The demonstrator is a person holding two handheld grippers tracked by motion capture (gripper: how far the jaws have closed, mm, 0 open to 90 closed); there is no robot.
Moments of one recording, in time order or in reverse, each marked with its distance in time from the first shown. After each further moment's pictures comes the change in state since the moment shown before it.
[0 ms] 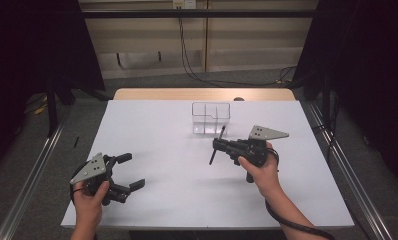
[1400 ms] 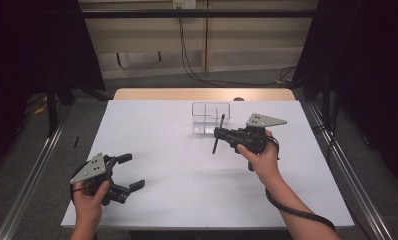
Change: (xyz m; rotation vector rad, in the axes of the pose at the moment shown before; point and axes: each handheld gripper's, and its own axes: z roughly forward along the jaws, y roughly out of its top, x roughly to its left) left arm 0.000 0.000 0.000 0.007 -0.016 0.004; right arm -0.017 0.023 0.010 0.054 -0.070 -0.045
